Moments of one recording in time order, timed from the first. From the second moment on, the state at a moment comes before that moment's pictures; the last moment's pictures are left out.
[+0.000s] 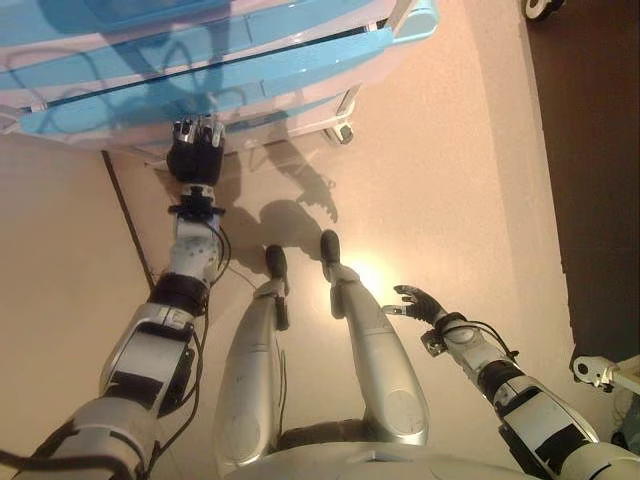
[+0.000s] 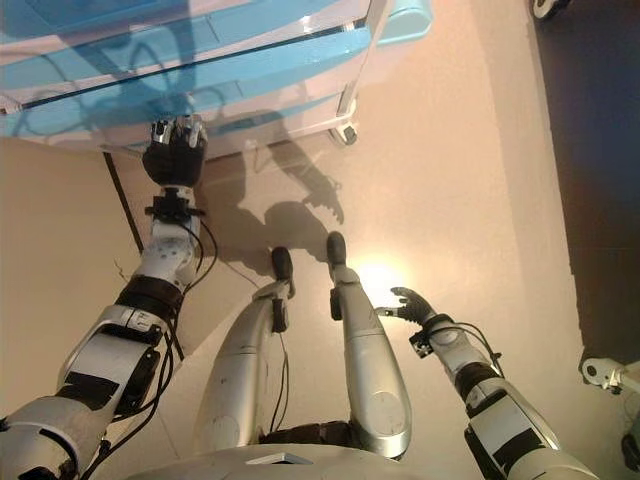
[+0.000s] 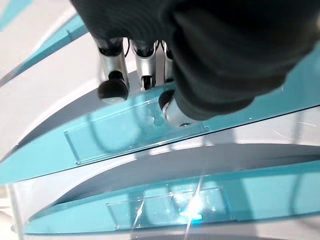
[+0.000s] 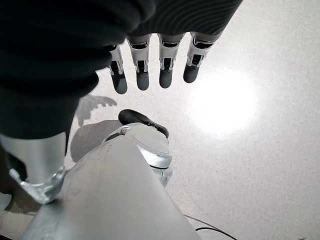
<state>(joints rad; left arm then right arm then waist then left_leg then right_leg) -0.68 0.40 -0.19 0.64 -1.76 -0.33 -0.61 -0.39 -0.37 0.48 1.08 0.14 -0.15 0.09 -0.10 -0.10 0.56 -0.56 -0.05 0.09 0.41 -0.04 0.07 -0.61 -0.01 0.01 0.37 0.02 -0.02</state>
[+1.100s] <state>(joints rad) -0.02 0.30 -0.13 0.44 -1.37 -0.02 -0.56 -0.26 -0.35 0.32 1.01 -0.02 -0.06 0.12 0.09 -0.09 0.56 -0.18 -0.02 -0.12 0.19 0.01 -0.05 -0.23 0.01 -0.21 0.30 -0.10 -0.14</state>
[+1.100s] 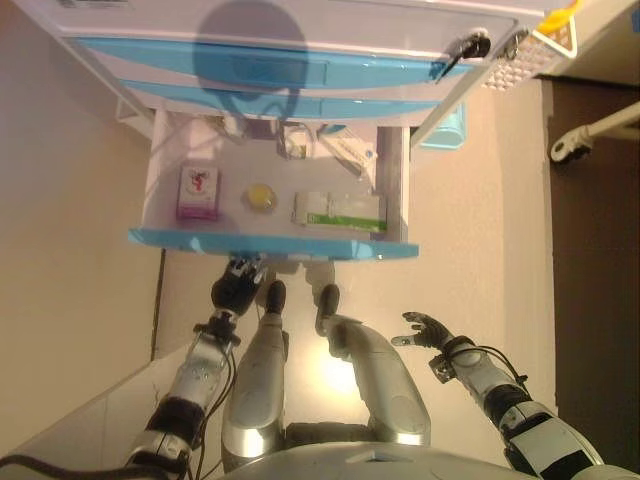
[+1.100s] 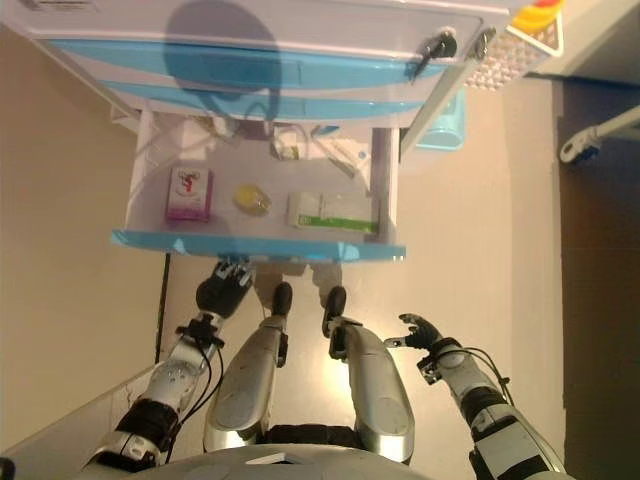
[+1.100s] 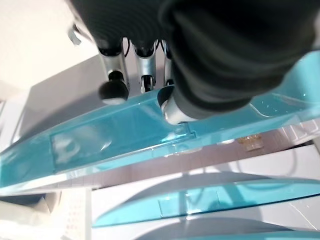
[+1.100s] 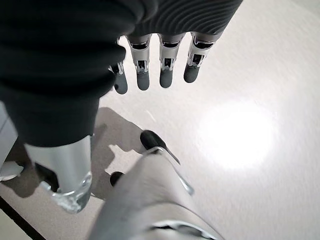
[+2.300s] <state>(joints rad) 0.13 0.44 -0.11 0.52 -0.73 0.14 -0.37 -0.11 -0.34 0.15 1.14 -0.04 -0.11 0.17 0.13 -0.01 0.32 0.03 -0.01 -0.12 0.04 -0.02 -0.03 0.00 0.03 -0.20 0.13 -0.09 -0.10</state>
